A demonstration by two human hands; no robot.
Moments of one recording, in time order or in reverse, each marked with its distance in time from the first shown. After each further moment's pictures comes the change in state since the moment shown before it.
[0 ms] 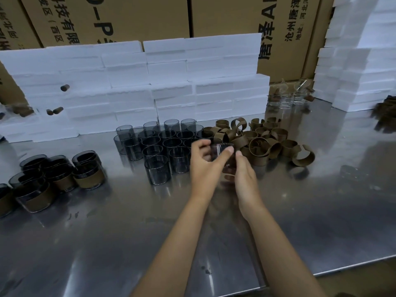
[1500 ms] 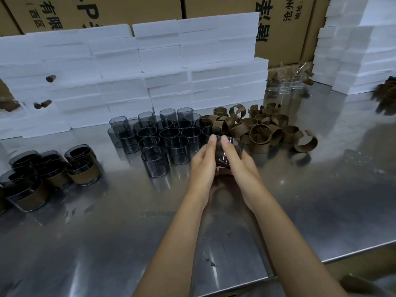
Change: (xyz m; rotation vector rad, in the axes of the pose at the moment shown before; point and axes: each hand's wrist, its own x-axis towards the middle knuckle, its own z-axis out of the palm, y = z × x) left_hand -0.004 -0.013 -0.010 -0.138 -0.144 -0.260; right_hand -0.013 -0.012 -0.001 0.017 -0.209 -0.009
